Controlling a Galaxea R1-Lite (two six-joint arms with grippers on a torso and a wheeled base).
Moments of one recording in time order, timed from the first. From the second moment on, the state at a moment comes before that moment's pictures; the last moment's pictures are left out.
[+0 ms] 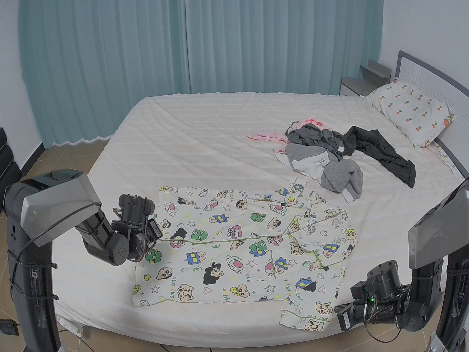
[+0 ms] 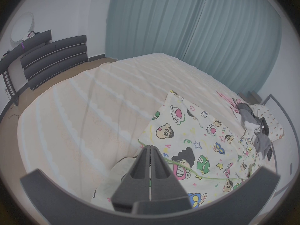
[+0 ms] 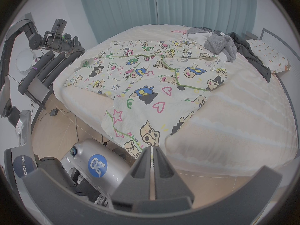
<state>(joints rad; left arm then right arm) -0.23 2.34 -0.92 -0.70 0.36 -0.67 0.45 2.26 -0.02 -1.32 -0.01 0.04</state>
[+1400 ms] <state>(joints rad) -0.19 2.05 -0.37 -0.87 -0.12 -0.91 0.43 2.36 -0.06 -1.55 0.13 0.31</state>
